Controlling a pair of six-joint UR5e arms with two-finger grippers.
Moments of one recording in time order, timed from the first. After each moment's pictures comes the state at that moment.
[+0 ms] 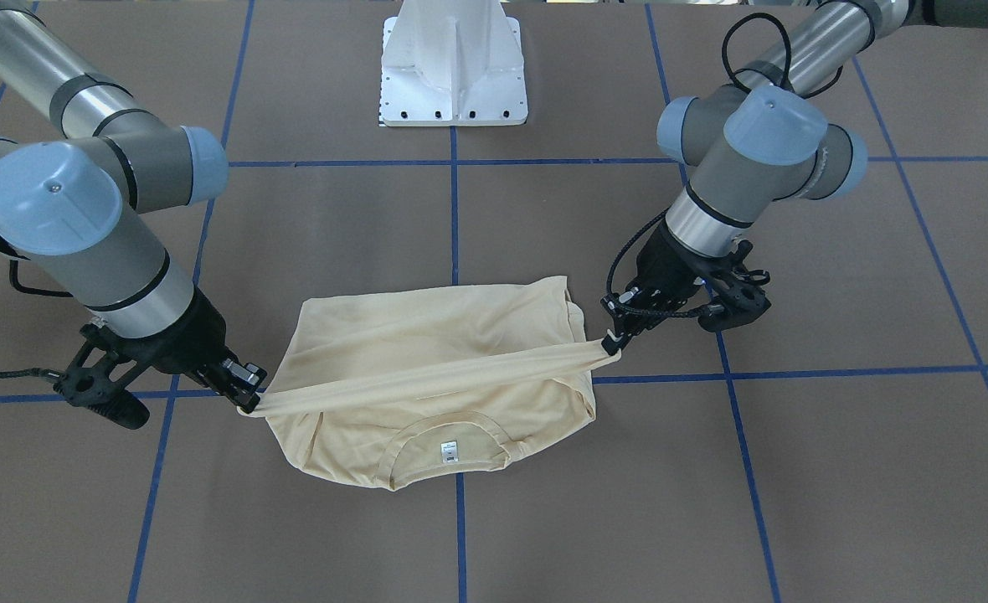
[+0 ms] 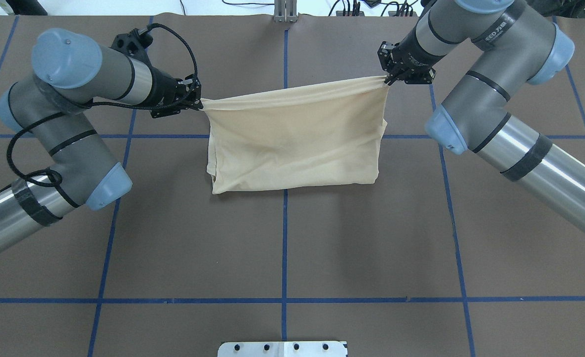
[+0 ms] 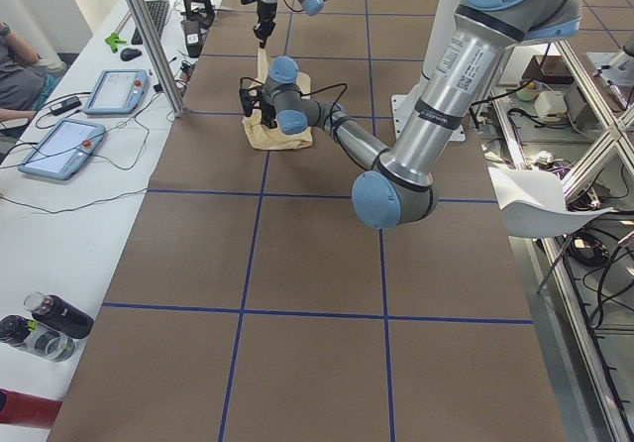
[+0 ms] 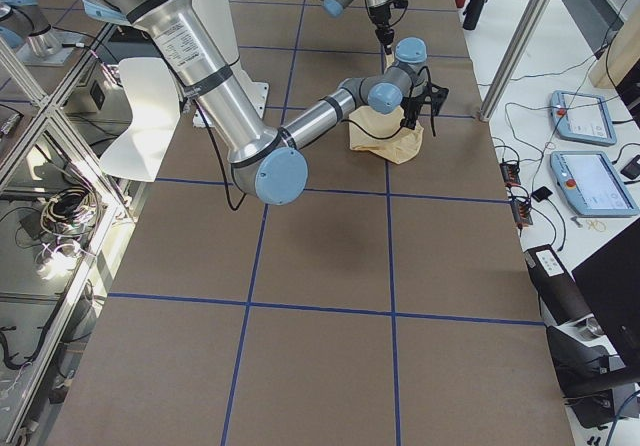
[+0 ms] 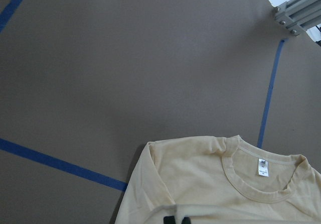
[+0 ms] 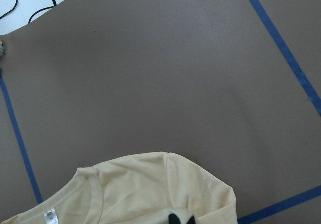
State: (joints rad) left arm -0.80 -2.13 -1.51 -2.23 -1.95 -1.60; right arm 0.92 -0.93 1.46 -1.26 2.07 1.44
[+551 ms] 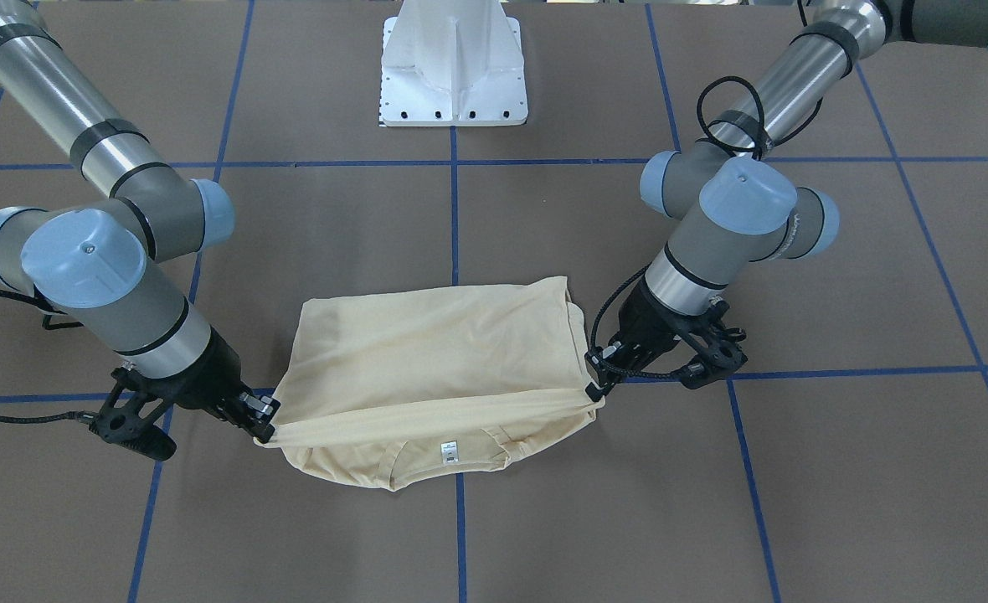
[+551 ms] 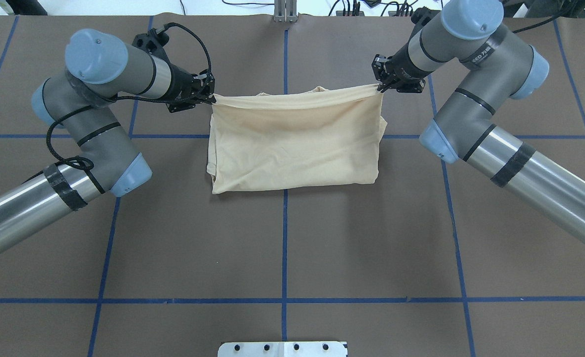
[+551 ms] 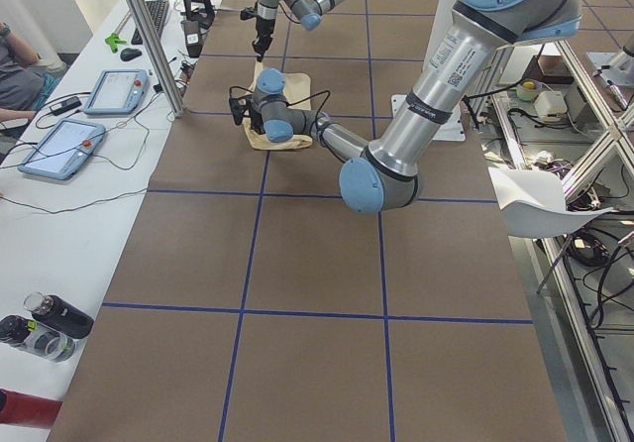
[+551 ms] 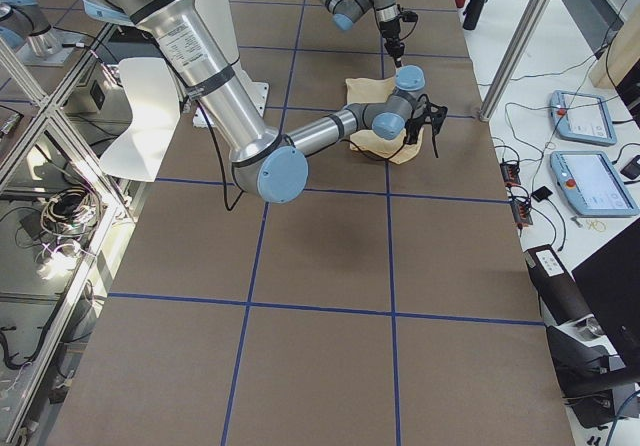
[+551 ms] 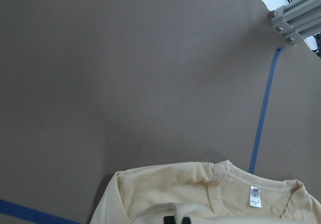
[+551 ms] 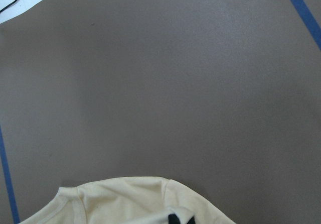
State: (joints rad) left arm -0.80 -2.22 -1.29 -2.38 -1.93 -1.64; right arm 0.89 -0.93 1.27 -0.98 2.04 1.45
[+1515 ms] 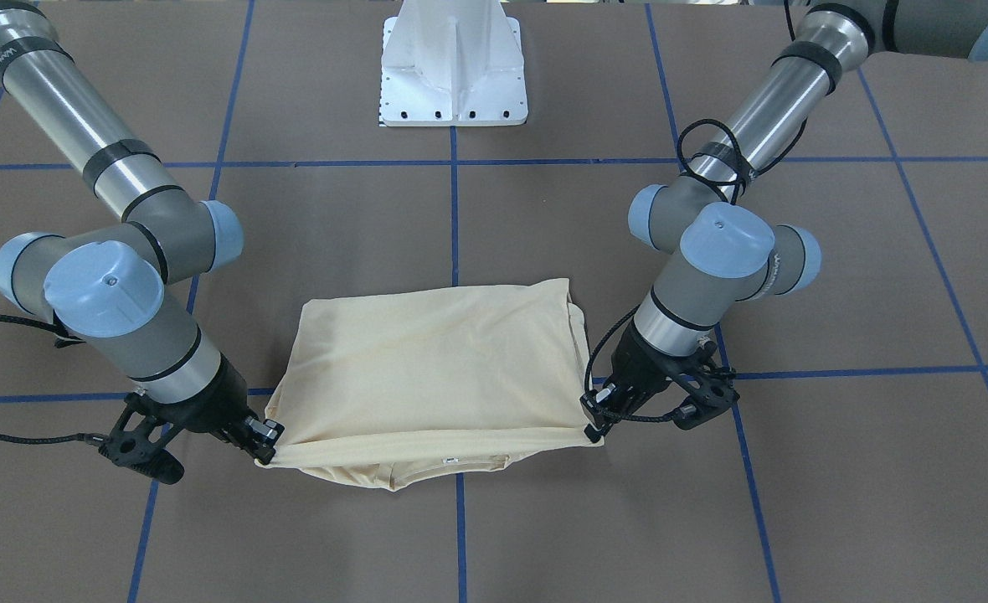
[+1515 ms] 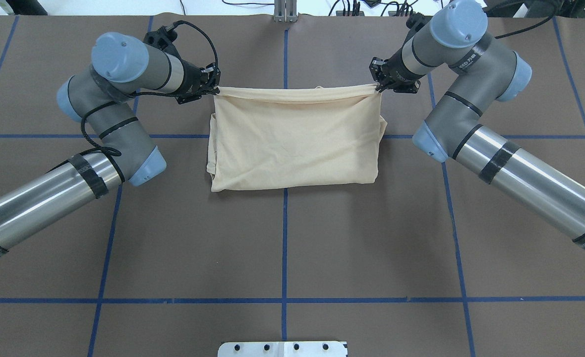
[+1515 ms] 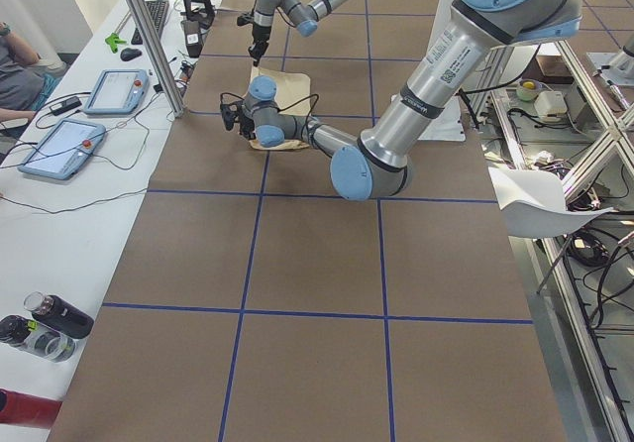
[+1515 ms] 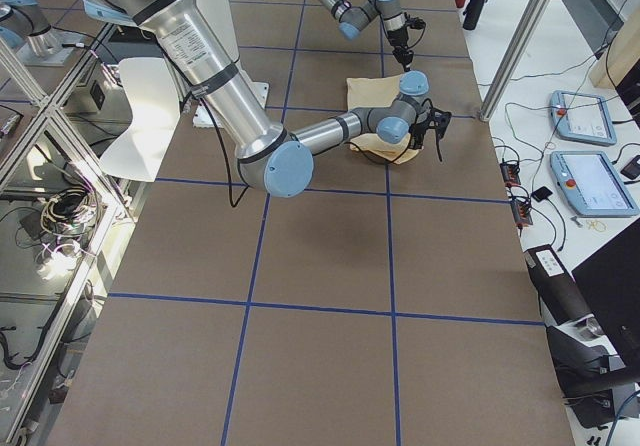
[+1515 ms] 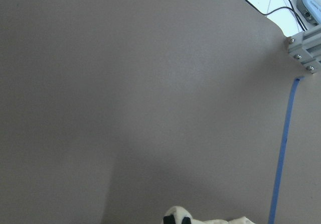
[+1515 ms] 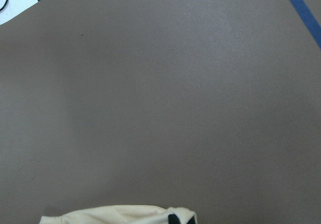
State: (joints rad) left arm -0.80 -2.30 -1.12 -2.45 -1.87 -1.64; right arm 0.88 -0.89 1.18 -0.96 2.00 1.45
